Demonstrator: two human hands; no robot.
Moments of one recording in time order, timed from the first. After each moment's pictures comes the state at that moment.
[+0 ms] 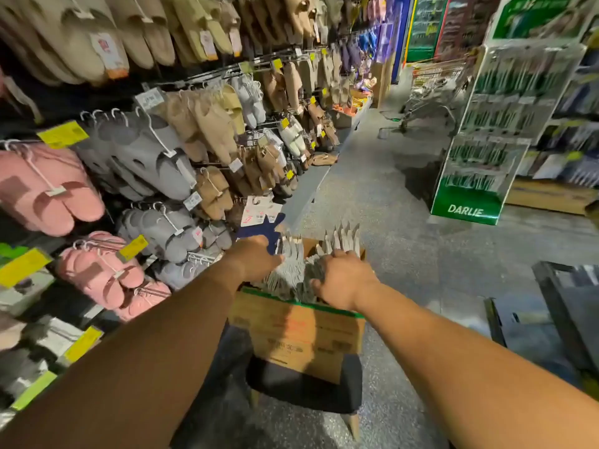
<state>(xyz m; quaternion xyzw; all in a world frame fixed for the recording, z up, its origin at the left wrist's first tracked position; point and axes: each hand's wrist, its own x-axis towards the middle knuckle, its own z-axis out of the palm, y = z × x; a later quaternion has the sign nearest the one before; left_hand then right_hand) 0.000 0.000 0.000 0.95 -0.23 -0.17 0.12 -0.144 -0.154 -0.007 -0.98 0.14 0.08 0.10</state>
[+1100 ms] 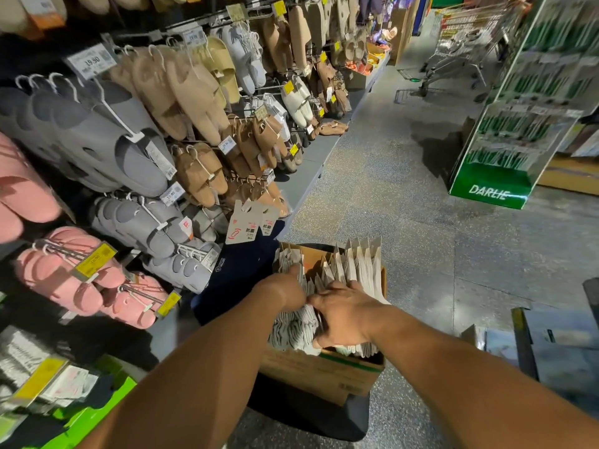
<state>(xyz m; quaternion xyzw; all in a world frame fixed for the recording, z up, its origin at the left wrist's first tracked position) 0.090 -0.110 -0.105 0.91 -0.19 -0.36 0.05 -0.030 -0.224 -0.076 -0.96 -0.03 0.26 0.09</state>
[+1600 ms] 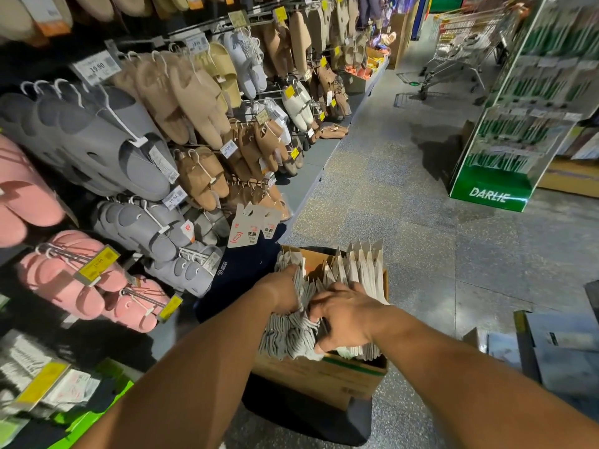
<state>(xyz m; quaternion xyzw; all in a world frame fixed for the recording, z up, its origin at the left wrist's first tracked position) 0.097 -0.098 -0.099 0.91 -0.20 -0.35 0.07 -0.026 -0.225 -0.081 -0.95 -0.03 0.28 0.11</state>
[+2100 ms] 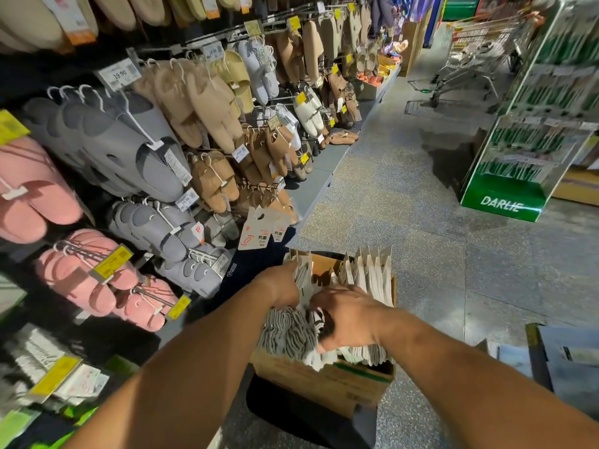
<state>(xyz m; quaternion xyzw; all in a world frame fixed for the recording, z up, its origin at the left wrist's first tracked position) 0.098 -0.086 -0.065 0.92 -0.19 -0.33 0.10 -0.024 -0.222 -0.070 -0.96 -0.03 0.24 0.17</state>
